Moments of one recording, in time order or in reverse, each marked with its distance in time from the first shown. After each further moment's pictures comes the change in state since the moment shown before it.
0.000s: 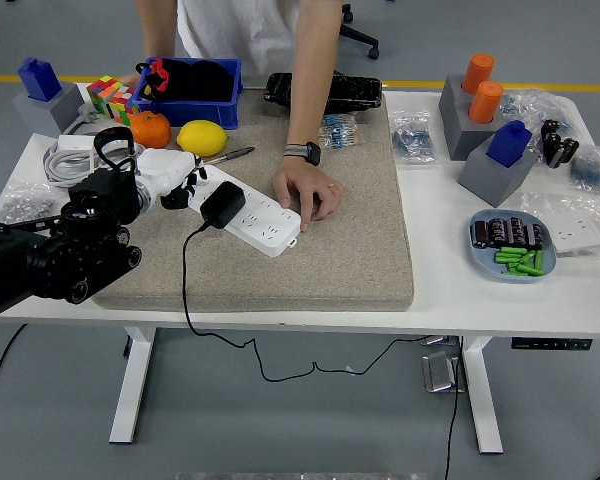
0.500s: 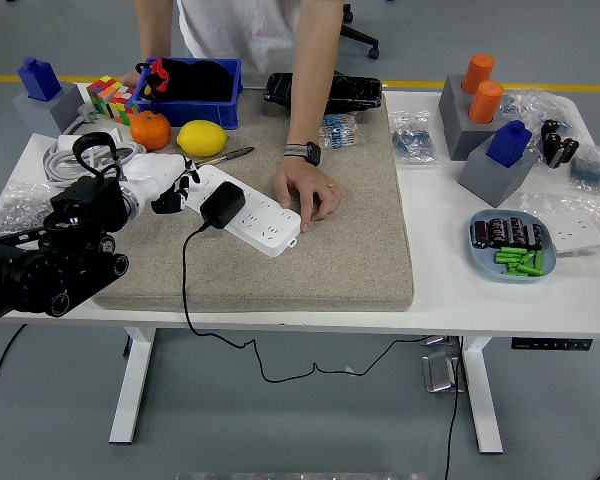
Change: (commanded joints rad) left arm 0.078 0.070 -0.138 -0.126 0.084 -0.014 0.017; right arm -0.011 0.006 0.022 0.000 -0.006 -0.001 0.000
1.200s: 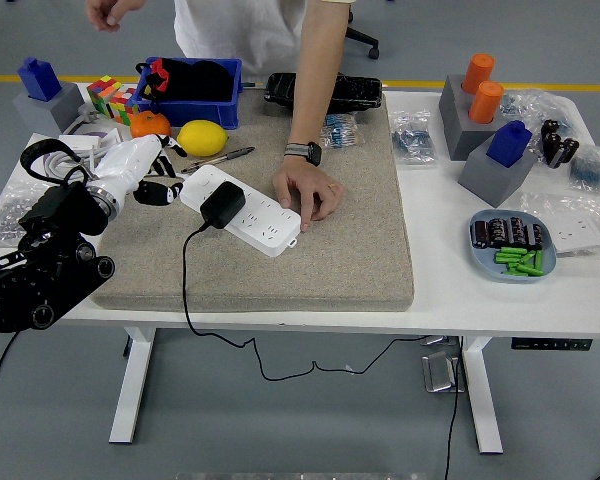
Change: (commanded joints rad) left arm 0.163 0.055 -0.304 -0.125 0.047 0.071 -0.003; right arm -0.011 0.008 0.014 0.002 -0.004 -0.001 0.001
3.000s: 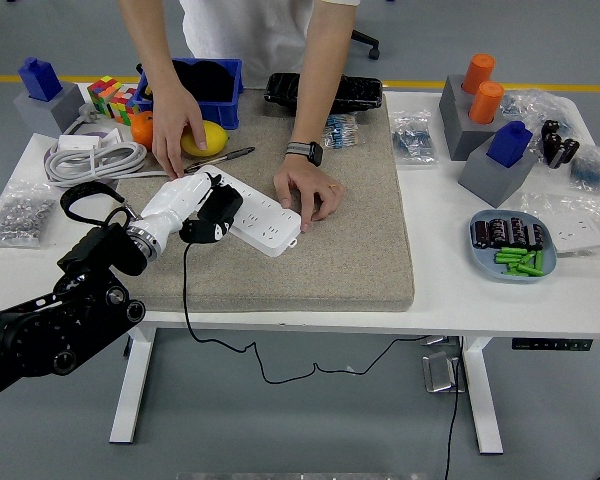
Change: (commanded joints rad) left arm 0.145 -0.057 -0.057 -0.175 -0.007 0.043 -0.067; right arm -0.002 -0.002 -0.007 0.000 0.002 0.003 -0.001
